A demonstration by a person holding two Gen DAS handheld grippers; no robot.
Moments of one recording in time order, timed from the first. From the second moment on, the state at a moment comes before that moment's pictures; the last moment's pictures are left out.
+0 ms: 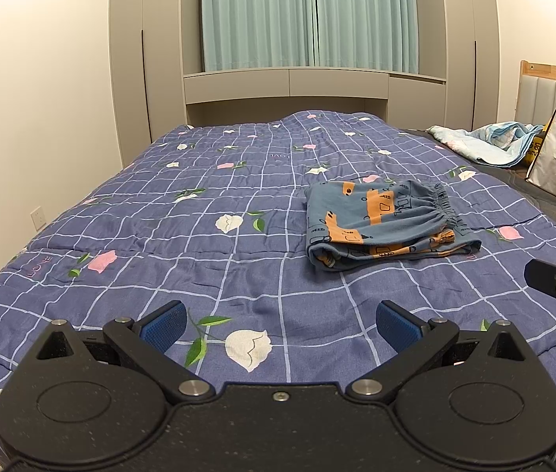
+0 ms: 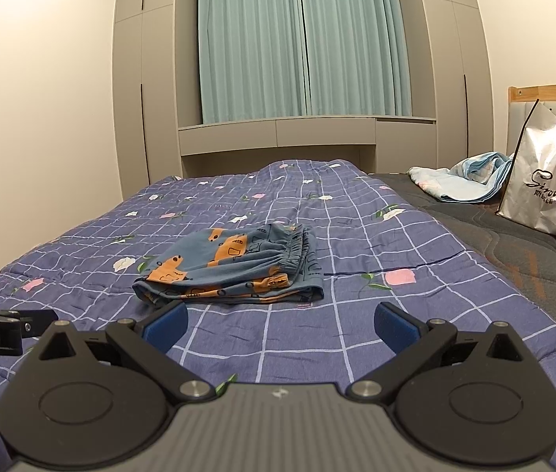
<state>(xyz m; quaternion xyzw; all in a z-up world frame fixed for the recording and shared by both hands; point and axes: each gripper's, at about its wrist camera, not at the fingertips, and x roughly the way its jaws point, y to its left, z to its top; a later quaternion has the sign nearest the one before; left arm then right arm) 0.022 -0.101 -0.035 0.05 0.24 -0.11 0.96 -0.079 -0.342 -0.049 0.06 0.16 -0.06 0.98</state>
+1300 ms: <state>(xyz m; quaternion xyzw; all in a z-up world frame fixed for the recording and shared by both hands) 0.022 -0.102 -0.034 0.05 0.24 -0.11 0.96 -0.079 -0.341 -0.050 0.06 0.16 -0.06 0.98</state>
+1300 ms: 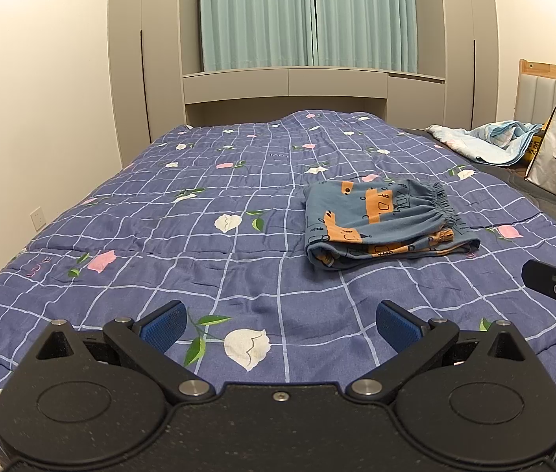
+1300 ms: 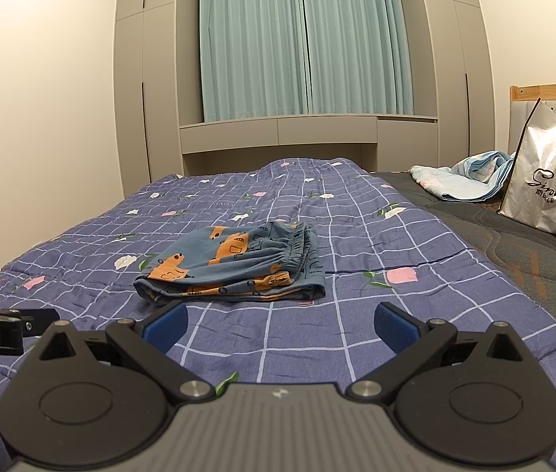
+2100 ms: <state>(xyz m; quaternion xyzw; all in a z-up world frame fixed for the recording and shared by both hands) 0.024 -0.100 -0.036 0.06 0.26 -0.10 0.96 -0.078 -0.338 -0.053 0.06 0.16 -0.06 0.98</state>
